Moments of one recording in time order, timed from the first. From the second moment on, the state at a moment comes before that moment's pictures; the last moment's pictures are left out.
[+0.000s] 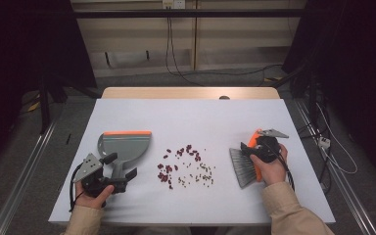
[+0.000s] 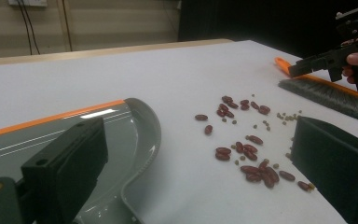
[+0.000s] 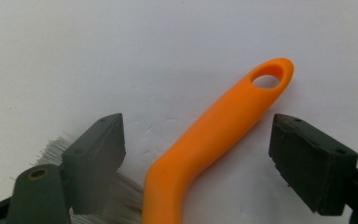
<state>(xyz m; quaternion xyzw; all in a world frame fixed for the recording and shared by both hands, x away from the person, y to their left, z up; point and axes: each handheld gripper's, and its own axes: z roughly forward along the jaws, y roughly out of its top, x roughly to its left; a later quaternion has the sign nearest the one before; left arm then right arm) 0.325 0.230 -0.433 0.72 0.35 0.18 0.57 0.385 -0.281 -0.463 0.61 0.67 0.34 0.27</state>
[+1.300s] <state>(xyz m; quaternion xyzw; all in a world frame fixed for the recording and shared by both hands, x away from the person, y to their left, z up) 0.325 0.228 -0.432 0.73 0.34 0.19 0.56 0.392 -0.261 -0.456 0.56 0.74 0.31 0.20</state>
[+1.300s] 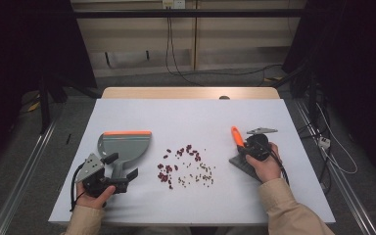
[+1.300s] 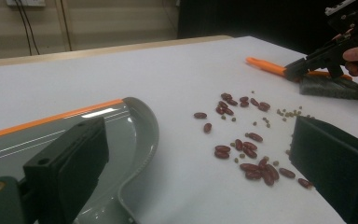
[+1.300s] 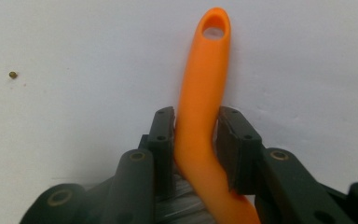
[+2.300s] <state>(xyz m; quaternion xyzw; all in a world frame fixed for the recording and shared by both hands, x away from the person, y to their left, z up) 0.324 0.228 -0.432 0.73 0.34 0.19 0.56 0.400 -0.274 -0.451 0.55 0.76 0.30 0.14</state>
